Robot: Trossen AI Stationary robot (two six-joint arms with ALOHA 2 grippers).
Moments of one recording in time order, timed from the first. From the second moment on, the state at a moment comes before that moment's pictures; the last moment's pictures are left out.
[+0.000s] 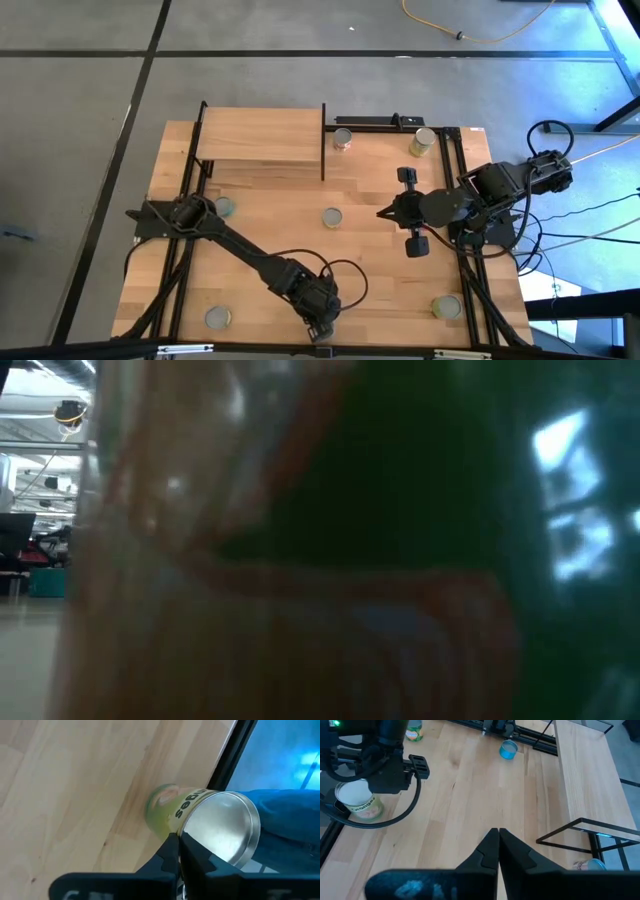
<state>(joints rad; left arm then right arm) -0.51 2.15 1.84 -0.85 0.09 -1.07 0.42 1.34 1.63 -1.07 0.38 0.04</state>
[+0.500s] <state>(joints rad) -0.45 2.04 1.83 -0.96 0.06 -1.10 0.42 1.34 1.63 -1.07 0.41 0.01</state>
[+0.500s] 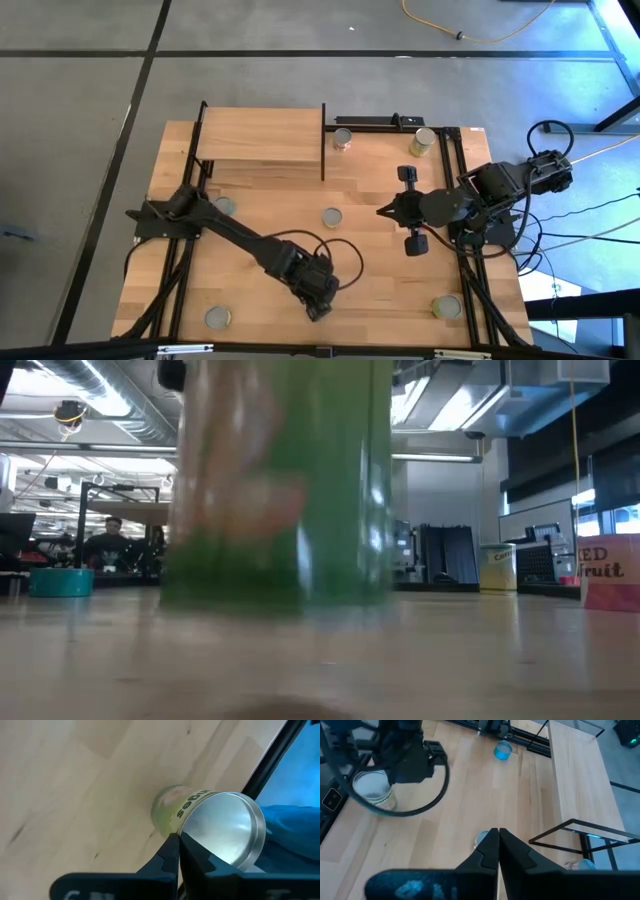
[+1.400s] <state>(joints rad) -0.13 1.50 1.83 -1.56 -0.23 -0.94 0.34 1.30 1.63 -1.03 0.56 0.10</state>
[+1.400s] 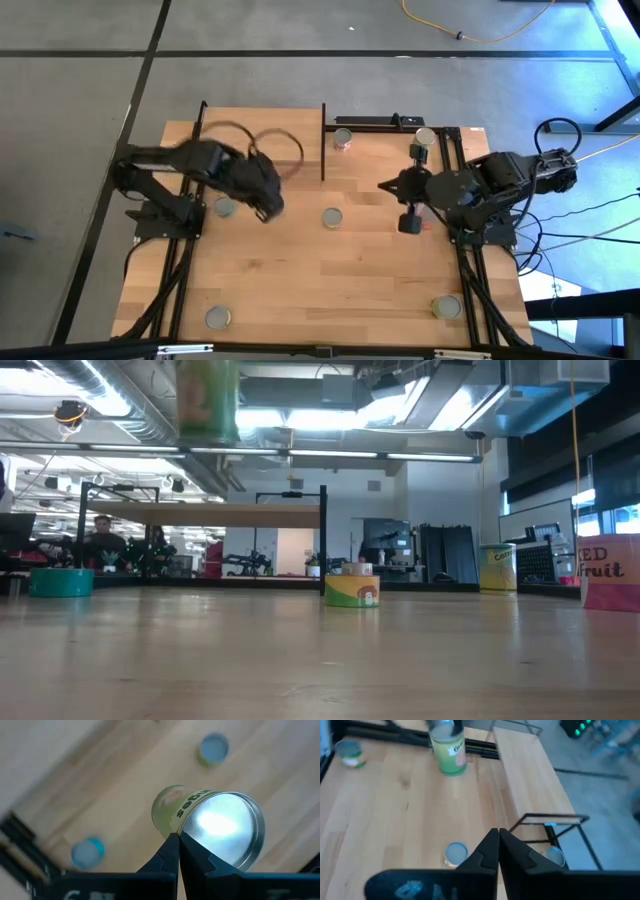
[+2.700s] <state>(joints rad) 0.98 1.40 1.83 -1.57 -0.21 -0.42 0.16 1.30 1.63 -0.97 0.60 0.12</state>
